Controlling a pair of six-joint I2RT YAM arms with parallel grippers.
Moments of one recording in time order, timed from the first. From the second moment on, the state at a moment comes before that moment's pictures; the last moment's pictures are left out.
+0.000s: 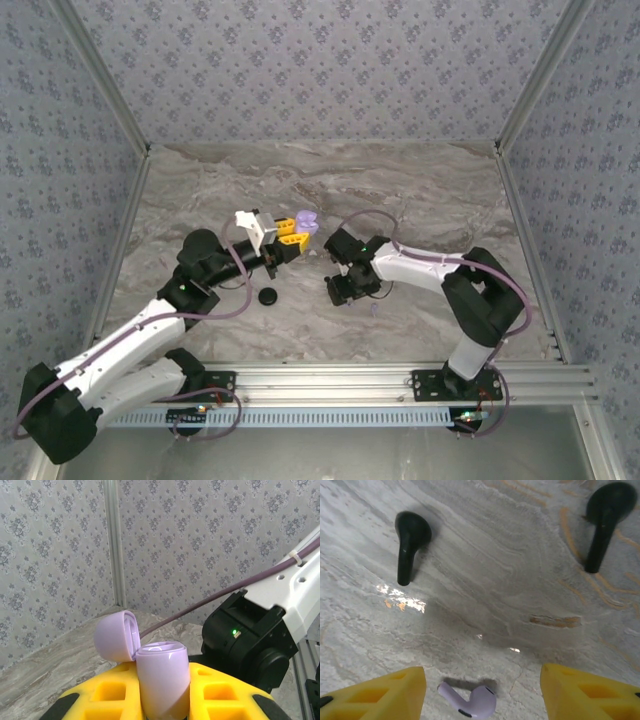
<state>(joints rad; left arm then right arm) -0.69 0.90 0.63 0.36 0.45 -0.05 0.81 1.71 1.03 -0.69 -0.03 0.39</state>
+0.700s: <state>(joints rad) -0.69 0.90 0.63 0.35 0.44 -0.04 0.87 1.74 1.03 -0.76 0.04 0.40</state>
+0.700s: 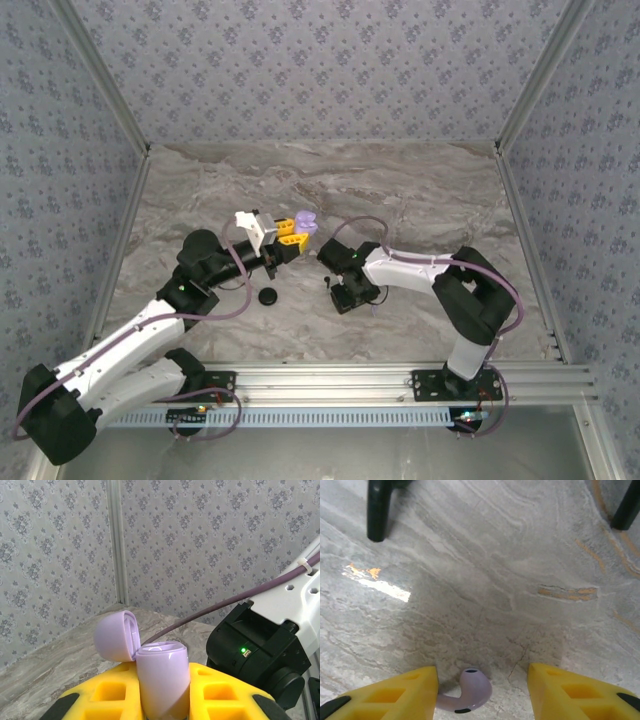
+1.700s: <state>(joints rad) -0.69 0.90 0.63 0.34 0.43 -0.04 0.87 1.72 1.08 -0.80 0.03 0.40</state>
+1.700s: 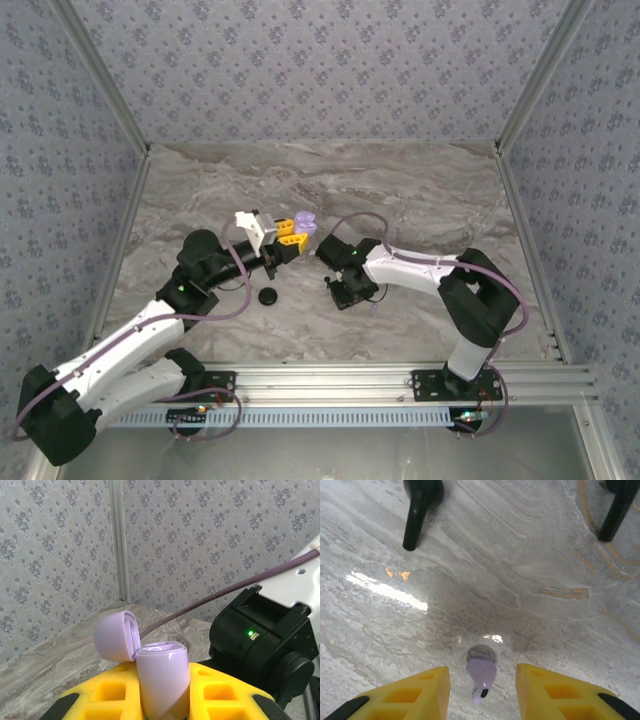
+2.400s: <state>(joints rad) -0.69 0.90 0.63 0.33 0.43 -0.03 0.87 1.76 1.09 -0.81 0.04 0.39</state>
